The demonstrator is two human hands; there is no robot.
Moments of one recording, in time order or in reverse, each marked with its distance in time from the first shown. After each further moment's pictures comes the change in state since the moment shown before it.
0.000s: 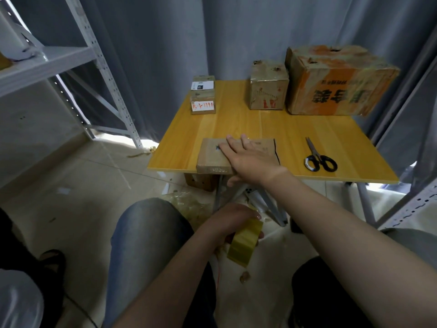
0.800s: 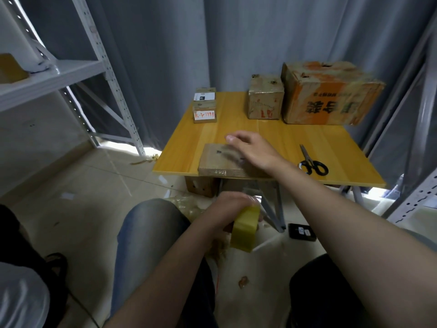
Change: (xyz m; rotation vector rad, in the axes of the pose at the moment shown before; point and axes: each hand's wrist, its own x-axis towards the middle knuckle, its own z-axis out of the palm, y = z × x) left_hand -0.036 0.020 0.002 -0.143 0.112 0.214; right_hand -0.017 0.007 -0.031 0.885 0.323 0.085
